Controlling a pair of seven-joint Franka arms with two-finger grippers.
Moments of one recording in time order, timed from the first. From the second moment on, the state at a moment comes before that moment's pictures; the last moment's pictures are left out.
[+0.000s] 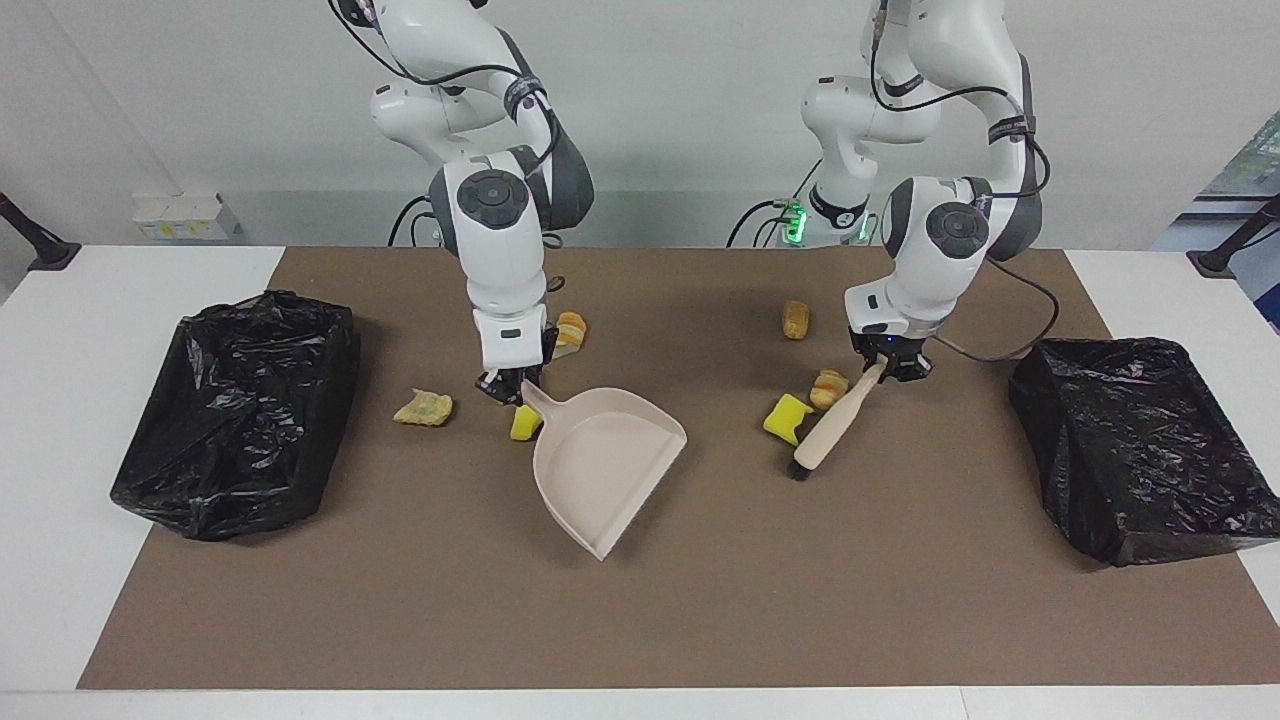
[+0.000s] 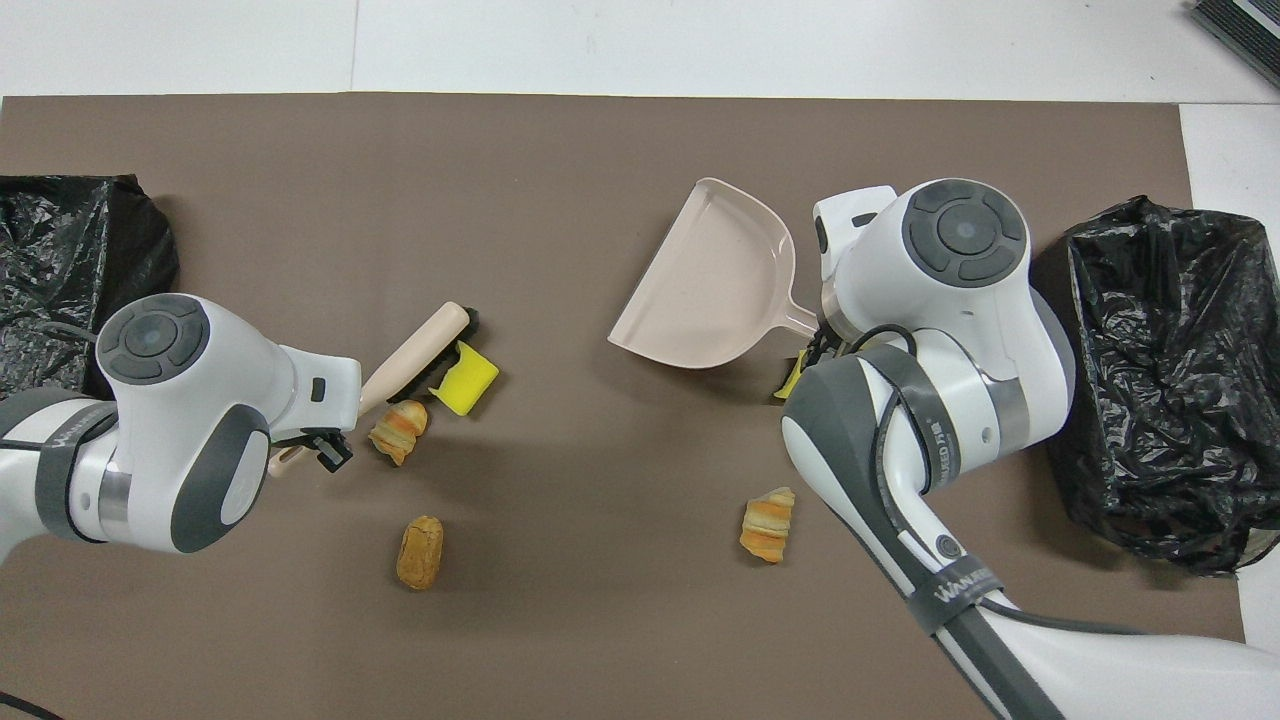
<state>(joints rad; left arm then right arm) -0.27 0.03 0.05 -2.21 0.06 2.08 0.60 0.32 0.24 -0.01 -1.77 -0.07 2.01 -0.72</state>
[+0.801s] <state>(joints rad) -0.41 -0.27 0.03 -2.37 0.06 1.71 0.13 0.40 0.13 0.00 -1.96 -0.06 2.00 -1.02</state>
